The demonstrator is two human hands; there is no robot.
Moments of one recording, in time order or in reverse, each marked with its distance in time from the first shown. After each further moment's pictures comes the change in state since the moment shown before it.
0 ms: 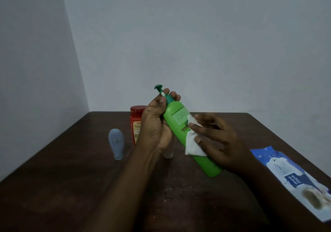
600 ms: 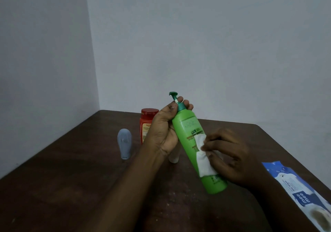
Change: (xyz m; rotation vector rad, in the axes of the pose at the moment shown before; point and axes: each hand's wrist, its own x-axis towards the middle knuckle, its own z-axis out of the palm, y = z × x) left_hand 0.007 0.005 -0.012 -0.034 -0.017 -0.141; right_hand 0.005 -0.010 -0.013 -0.145 -0.083 -0.142
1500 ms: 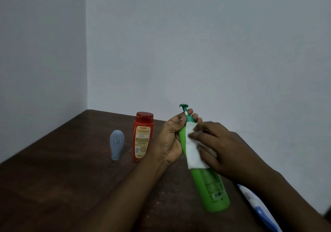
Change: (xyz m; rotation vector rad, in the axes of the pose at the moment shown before) left_hand -0.017 -0.023 0.017 -0.087 -0.167 -0.126; right_hand 0.042 -0.049 -0.048 -0.388 -0.392 0.112
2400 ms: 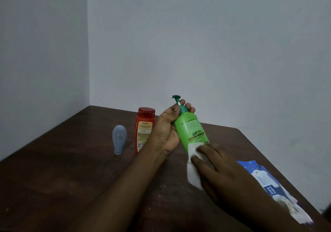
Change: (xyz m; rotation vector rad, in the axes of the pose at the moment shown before) left_hand 0.005 0.012 -0.004 -0.017 0.072 0.069; right_hand -0.056 -0.028 0.040 -0.252 -0.003 -0.036
